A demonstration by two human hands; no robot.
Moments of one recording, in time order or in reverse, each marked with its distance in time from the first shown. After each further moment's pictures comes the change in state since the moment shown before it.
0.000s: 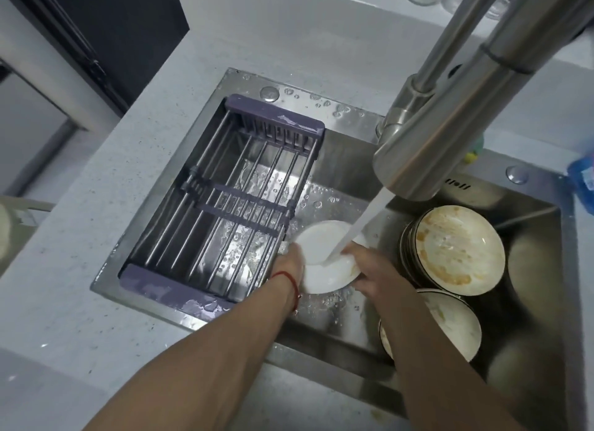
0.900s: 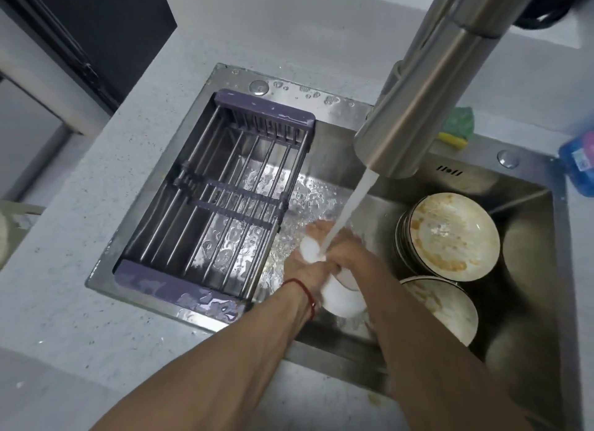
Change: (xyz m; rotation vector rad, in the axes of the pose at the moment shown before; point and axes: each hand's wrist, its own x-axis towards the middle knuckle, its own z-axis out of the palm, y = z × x) left_hand -0.024 -0.024 0.028 -0.164 -0.099 0.118; right_hand 0.044 0.001 0.033 -1.152 -0.082 -0.358
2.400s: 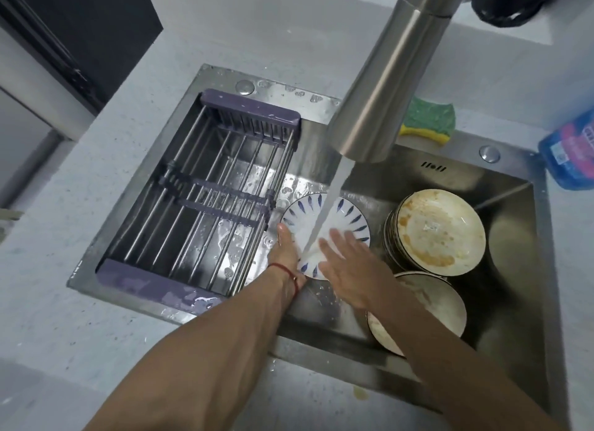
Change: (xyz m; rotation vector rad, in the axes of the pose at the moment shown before) left_hand 0.052 -0.004 -0.004 -0.186 -0.033 -0.086; right_hand -0.084 0.055 -0.013 -0.700 0.093 -0.266
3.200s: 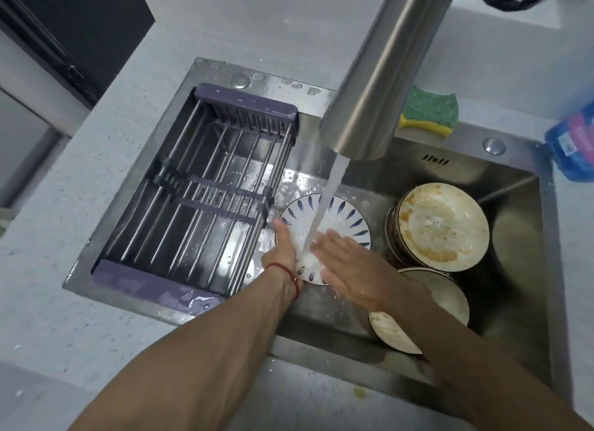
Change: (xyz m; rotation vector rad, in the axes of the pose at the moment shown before) left_hand -0.010 -0.001 0.002 0.037 0.104 -0.062; right_hand 0.000 0.022 0.006 -0.027 0.049 -0.301
